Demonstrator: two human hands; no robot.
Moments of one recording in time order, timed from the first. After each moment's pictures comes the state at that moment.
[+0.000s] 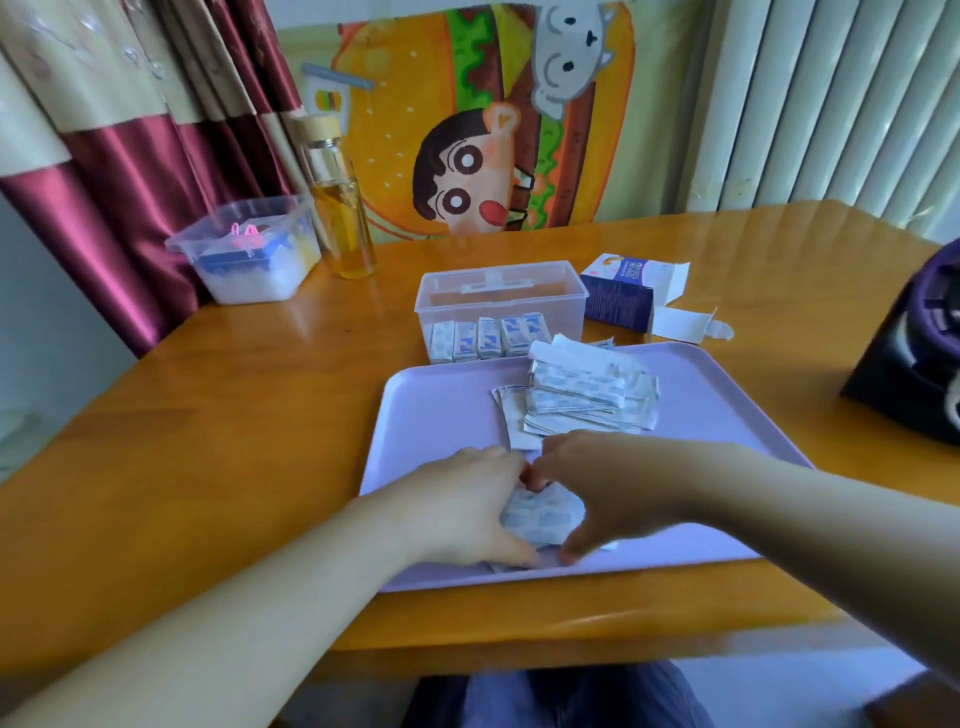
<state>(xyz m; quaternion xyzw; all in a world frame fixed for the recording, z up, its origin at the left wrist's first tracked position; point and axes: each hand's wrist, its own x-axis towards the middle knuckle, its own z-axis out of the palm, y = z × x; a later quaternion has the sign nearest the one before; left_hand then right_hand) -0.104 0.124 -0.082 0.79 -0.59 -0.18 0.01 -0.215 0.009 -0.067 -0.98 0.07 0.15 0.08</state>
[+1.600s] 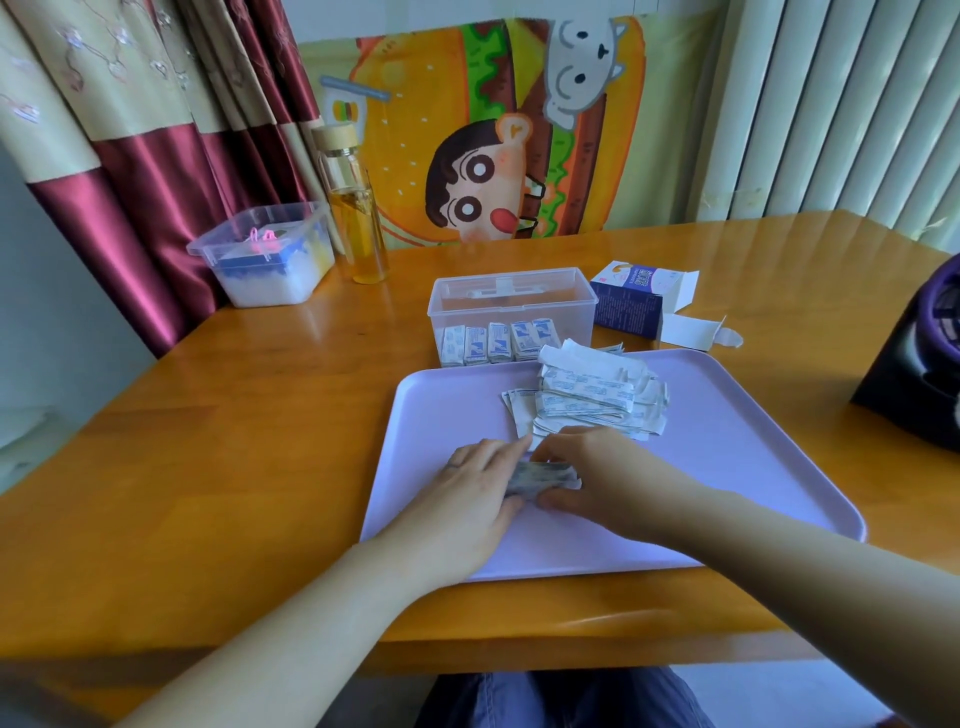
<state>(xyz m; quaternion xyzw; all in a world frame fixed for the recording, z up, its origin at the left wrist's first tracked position) -0.096 0.136 -0.124 0.78 -0.60 -0.07 0.16 -0.207 0.000 -0.109 -0.97 0.13 -0.08 0.19</state>
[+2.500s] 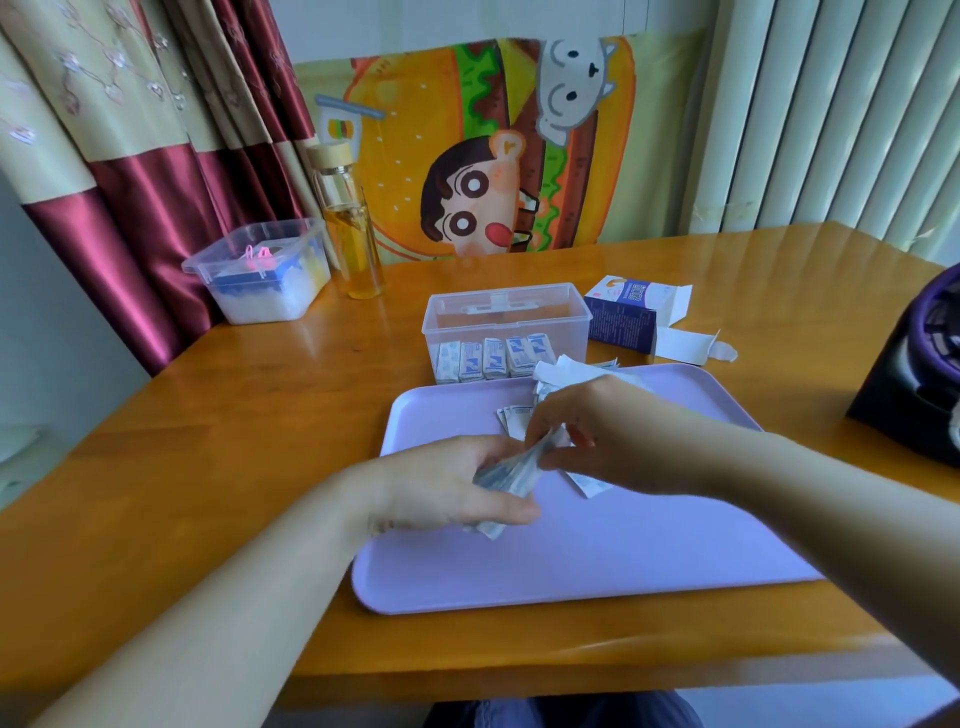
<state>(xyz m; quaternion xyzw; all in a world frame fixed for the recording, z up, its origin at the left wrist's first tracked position) -0.082 0.129 -0.056 0.72 -0.52 -0.38 0.25 -0.212 -0.006 -0.039 -0.98 0.06 -0.09 0.15</state>
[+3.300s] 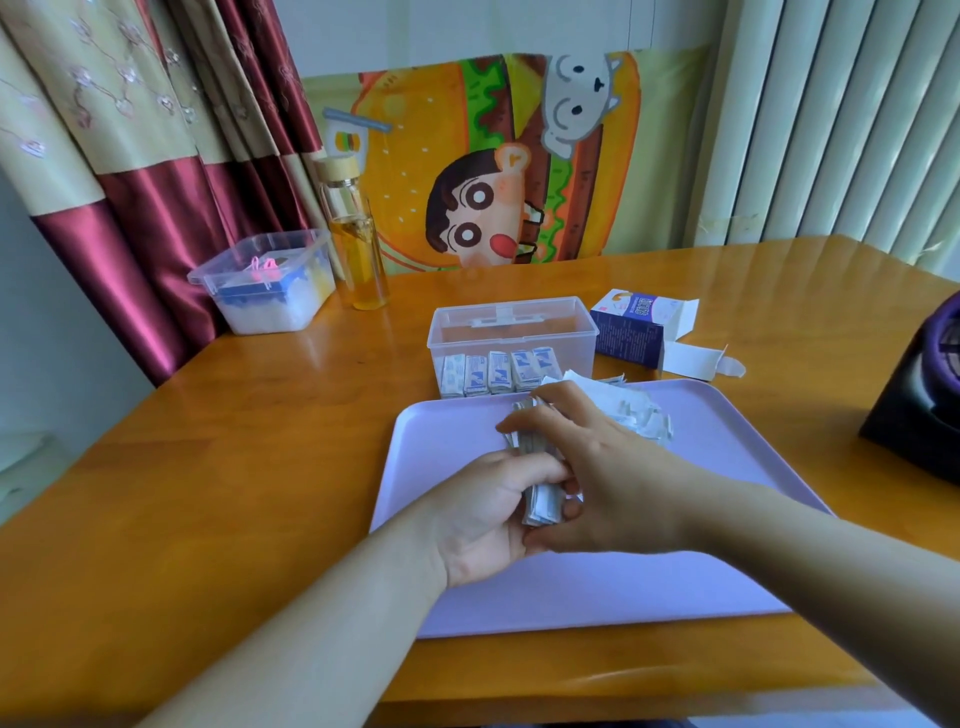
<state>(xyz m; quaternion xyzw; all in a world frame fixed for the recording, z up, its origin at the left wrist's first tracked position) -0.116 0.108 -0.065 0.52 -0.25 -0.58 0.58 -0.210 -0.004 -0.068 -0.97 0.03 -0.14 0.19</state>
